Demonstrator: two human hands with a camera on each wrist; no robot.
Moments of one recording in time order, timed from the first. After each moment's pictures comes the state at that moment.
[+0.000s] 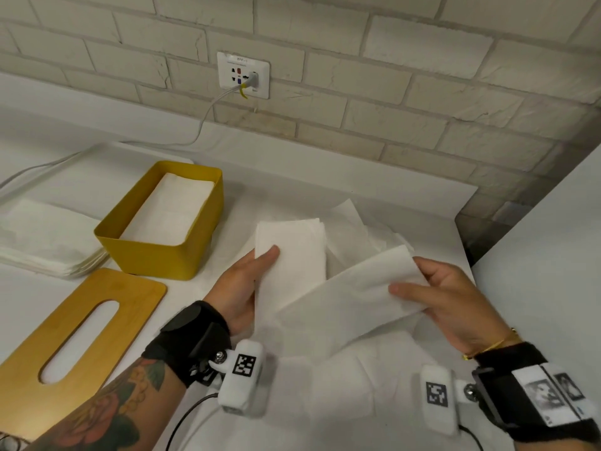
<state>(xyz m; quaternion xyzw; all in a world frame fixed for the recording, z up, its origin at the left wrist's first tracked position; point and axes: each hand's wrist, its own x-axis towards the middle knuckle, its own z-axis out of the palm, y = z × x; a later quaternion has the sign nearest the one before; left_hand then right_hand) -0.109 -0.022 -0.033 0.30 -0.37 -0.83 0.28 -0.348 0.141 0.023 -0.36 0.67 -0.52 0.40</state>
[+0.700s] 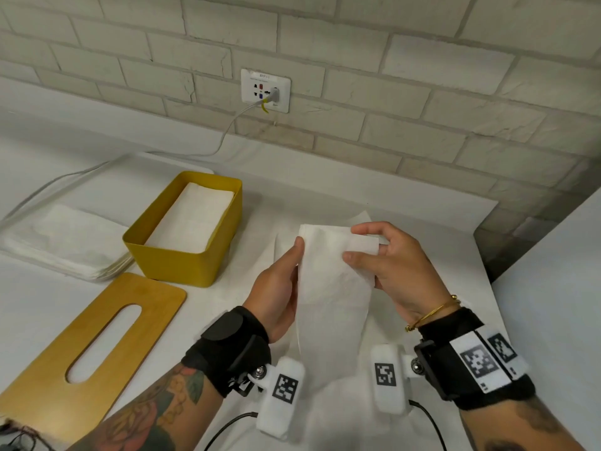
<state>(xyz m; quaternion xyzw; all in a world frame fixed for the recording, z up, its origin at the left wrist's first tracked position) -0.128 -0.006 -0.004 0.28 -0.40 -0.82 0.28 -0.298 0.058 0.030 -0.39 0.67 -0.52 0.35</state>
